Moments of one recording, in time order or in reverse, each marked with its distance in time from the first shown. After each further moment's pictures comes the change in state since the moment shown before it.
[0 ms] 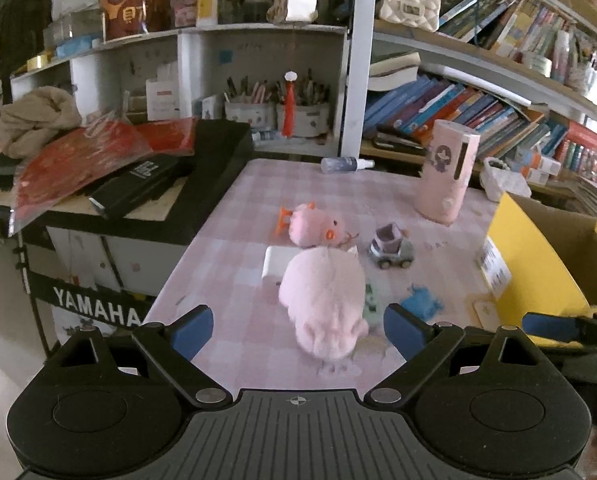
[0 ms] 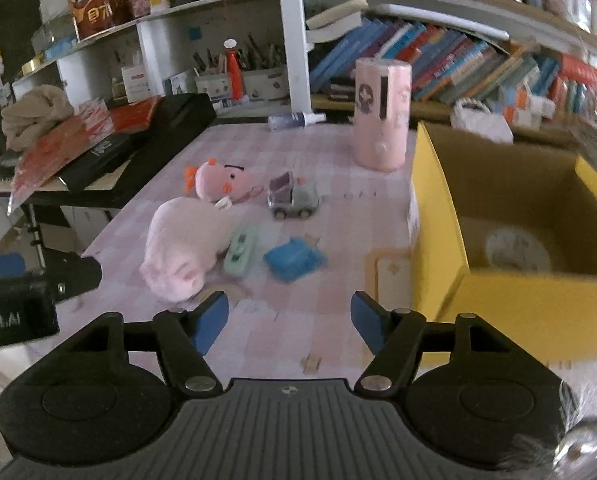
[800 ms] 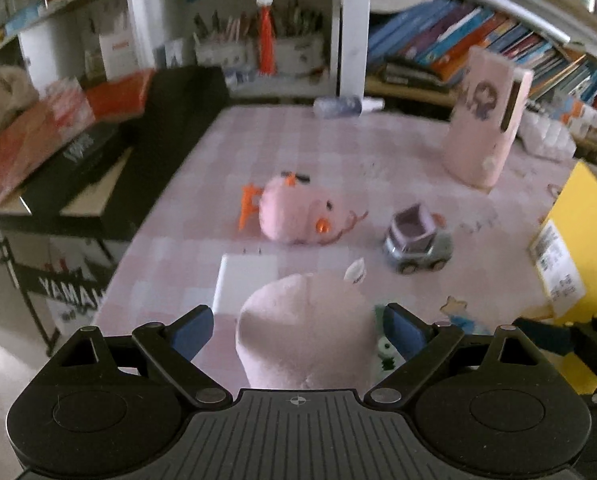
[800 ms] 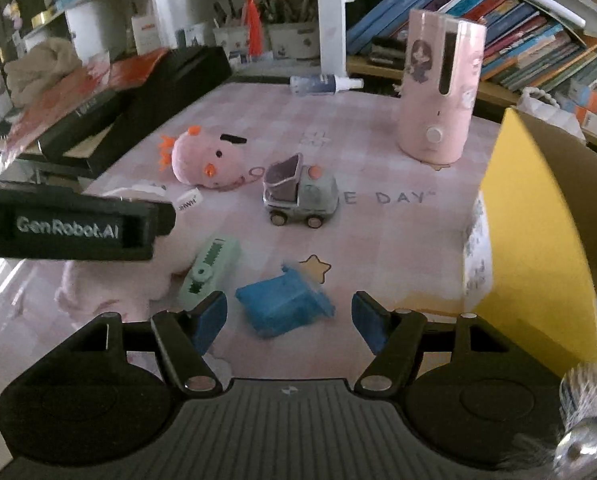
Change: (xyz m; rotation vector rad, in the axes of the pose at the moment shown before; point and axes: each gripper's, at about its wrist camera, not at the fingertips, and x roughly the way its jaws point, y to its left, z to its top) left arm 0.131 -0.026 0.034 0.052 0.218 0.033; right arm 0.118 -0.020 0.031 -0.086 0.129 0.085
